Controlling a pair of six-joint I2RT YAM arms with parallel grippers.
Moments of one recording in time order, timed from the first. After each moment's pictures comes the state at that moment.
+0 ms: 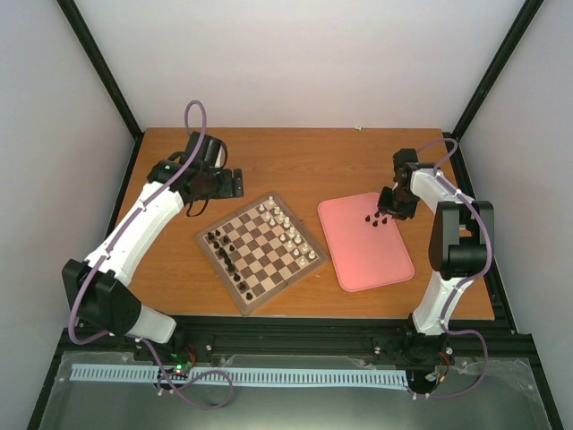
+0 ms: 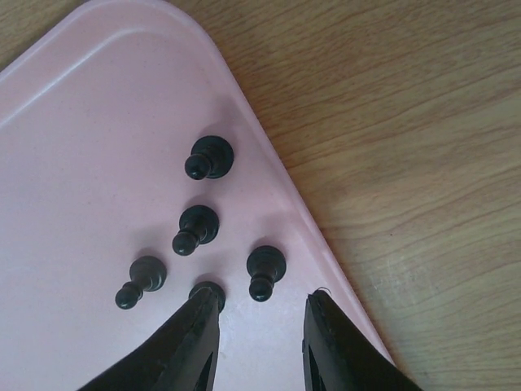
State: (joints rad) left arm -0.38 1.45 1.42 -0.93 -0.08 -0.41; right arm 0.03 1.87 1.34 -0.85 -0.06 0.37
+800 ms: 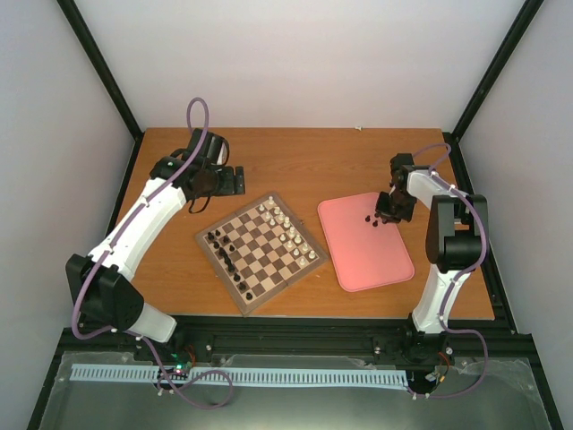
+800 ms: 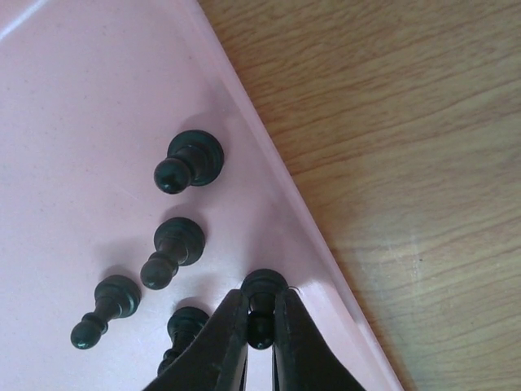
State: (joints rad) left arm -0.38 1.48 1.45 -0.93 -0.08 -0.41; right arm 0.03 1.94 1.34 -0.83 -0.08 0.34
